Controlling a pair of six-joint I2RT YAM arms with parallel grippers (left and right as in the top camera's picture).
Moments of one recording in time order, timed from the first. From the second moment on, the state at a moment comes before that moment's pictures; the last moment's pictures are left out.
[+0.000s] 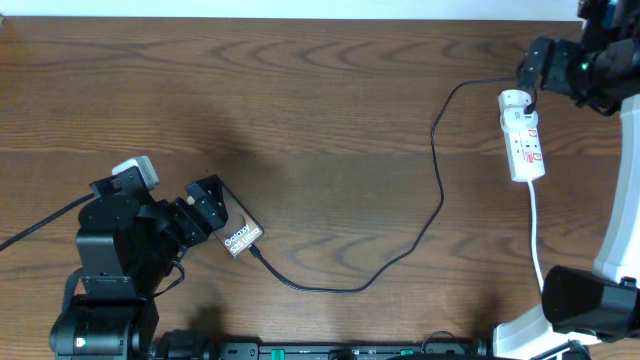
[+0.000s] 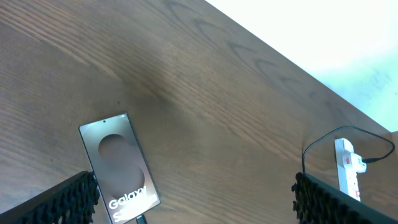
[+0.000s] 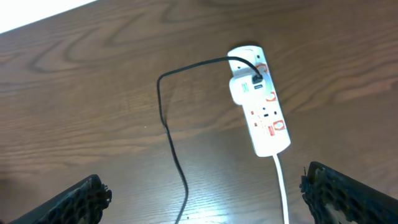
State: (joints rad) left arm -0.03 0.69 0.94 -0.87 0.15 -0.56; right arm -0.17 1.77 2.13 -1.38 -0.11 0.11
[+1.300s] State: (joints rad) left arm -0.03 0.69 0.94 -0.87 0.15 -0.56; right arm -0.25 1.77 1.55 -0.81 -0.14 0.07
